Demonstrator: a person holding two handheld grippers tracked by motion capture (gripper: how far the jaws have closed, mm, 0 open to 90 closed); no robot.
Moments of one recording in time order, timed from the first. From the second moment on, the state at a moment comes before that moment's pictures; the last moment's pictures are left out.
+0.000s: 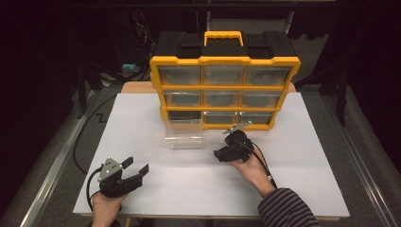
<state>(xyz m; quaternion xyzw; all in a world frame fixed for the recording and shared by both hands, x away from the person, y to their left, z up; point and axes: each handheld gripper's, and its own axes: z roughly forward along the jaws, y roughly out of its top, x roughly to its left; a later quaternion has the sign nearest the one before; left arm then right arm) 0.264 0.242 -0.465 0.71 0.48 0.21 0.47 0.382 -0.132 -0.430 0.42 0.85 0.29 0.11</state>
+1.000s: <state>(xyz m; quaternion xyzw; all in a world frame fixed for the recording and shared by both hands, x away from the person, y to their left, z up) 0.264 0.241 -0.465 0.72 0.48 0.21 0.46 0.402 -0.109 -0.441 0.42 0.87 0.23 0.12</state>
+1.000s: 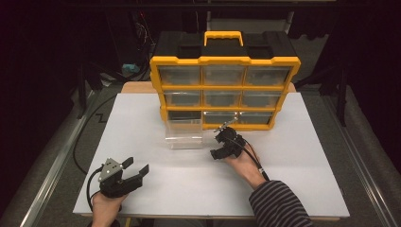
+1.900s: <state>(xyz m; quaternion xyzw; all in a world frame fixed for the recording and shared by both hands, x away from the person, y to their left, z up) 0.263 0.241 -0.466 0.72 0.47 0.21 0.46 0.407 -0.117 -0.446 0.42 0.88 0.21 0.10</state>
